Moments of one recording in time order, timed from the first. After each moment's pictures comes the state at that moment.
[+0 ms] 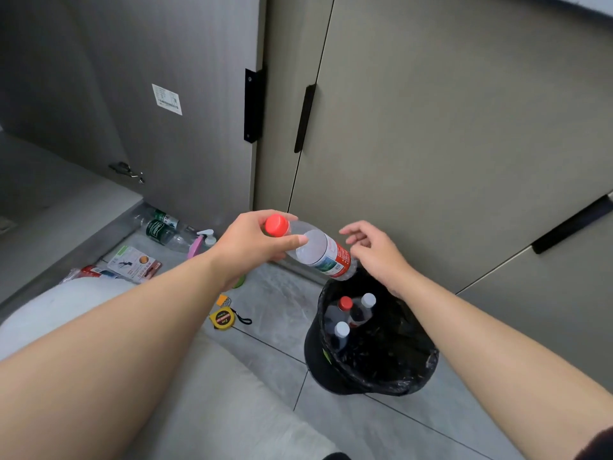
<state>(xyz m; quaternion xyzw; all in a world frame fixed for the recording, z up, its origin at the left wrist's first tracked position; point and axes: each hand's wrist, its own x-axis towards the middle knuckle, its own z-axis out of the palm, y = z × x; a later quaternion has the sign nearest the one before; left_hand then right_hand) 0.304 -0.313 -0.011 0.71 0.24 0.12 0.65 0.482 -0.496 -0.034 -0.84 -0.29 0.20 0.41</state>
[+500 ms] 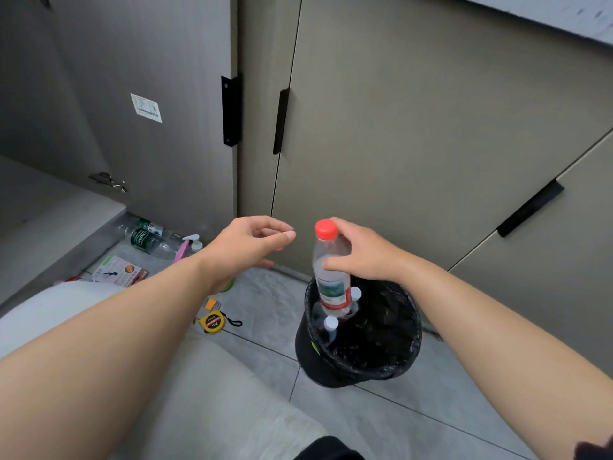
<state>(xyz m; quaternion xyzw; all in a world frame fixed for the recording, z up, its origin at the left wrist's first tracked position) 0.298 -0.328 -0.004 0.71 0.20 0.07 0.68 0.460 -0.516 0.017 -0.83 -0.46 0.20 0.22</state>
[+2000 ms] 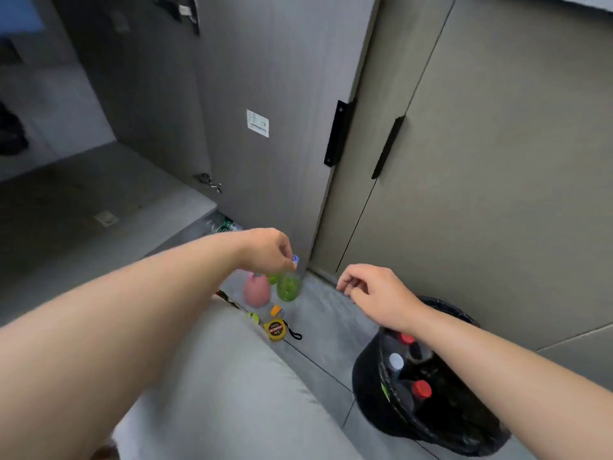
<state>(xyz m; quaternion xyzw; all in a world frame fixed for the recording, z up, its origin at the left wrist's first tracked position) 0.253 -0.221 0.014 0.90 0.28 -0.15 0.29 0.412 -0.426 -0.038 -0.81 -0.49 0.23 0.23</state>
